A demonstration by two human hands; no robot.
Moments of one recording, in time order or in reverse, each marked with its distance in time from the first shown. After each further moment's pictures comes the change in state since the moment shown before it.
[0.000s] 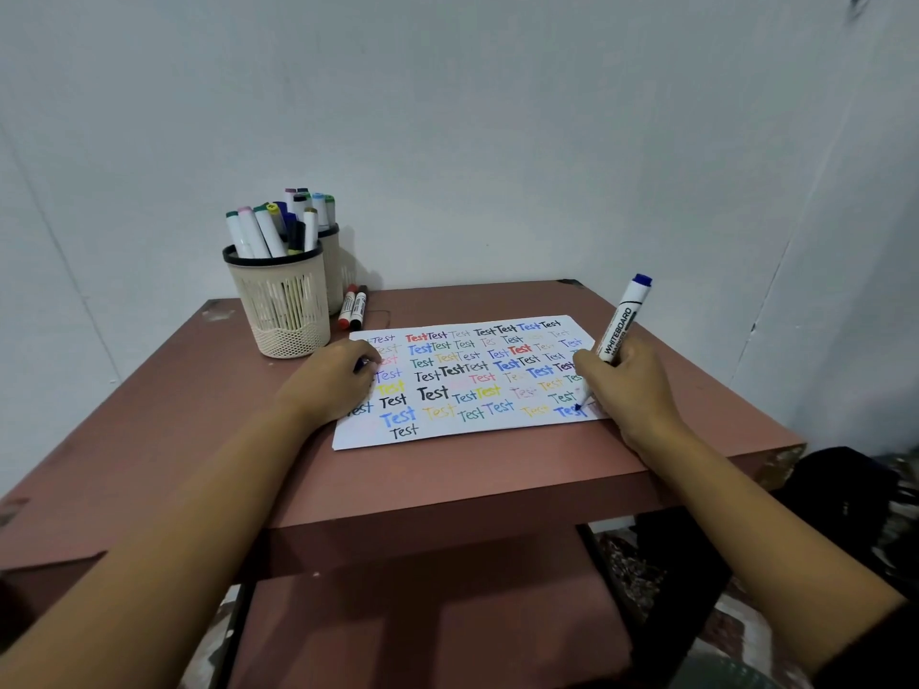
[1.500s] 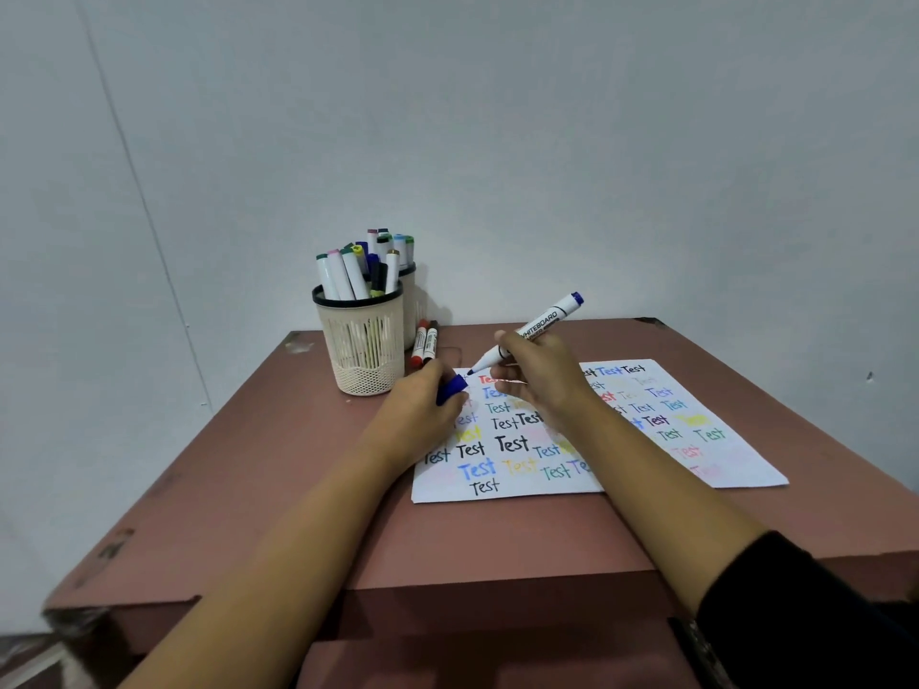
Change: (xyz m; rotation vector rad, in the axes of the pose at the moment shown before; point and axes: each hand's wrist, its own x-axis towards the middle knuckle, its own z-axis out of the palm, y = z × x) left_hand -0.004 0.018 -0.005 -0.208 0.165 0.012; right_hand 0.029 -0.070 0.128 0.465 -0.395 0.147
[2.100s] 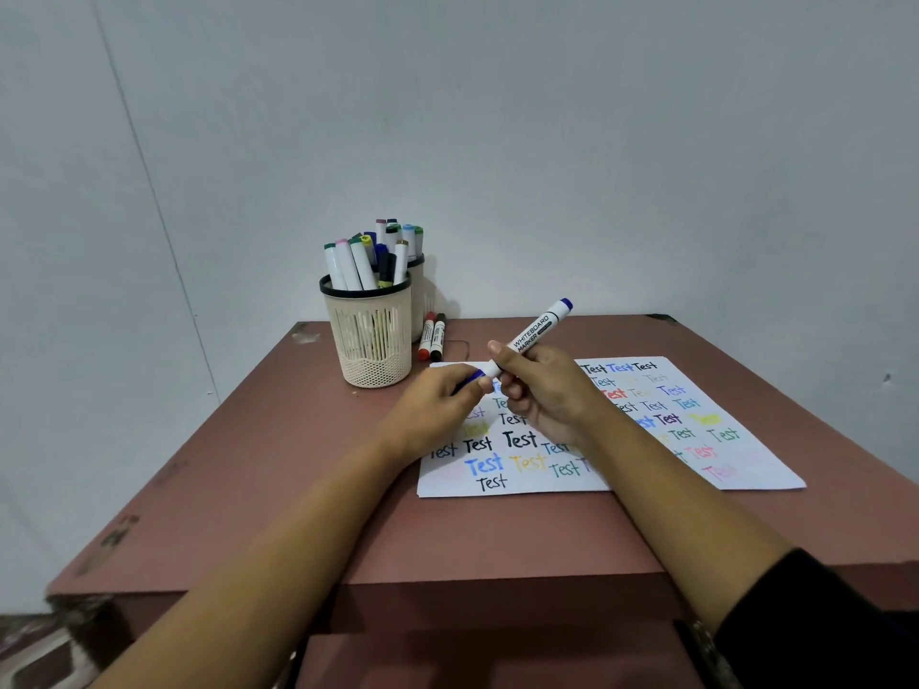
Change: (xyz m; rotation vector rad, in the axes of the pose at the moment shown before) left_hand -0.003 0.009 -0.003 -0.311 -0.162 0.076; right_hand 0.000 0.018 -0.004 0.144 -0.207 0.068
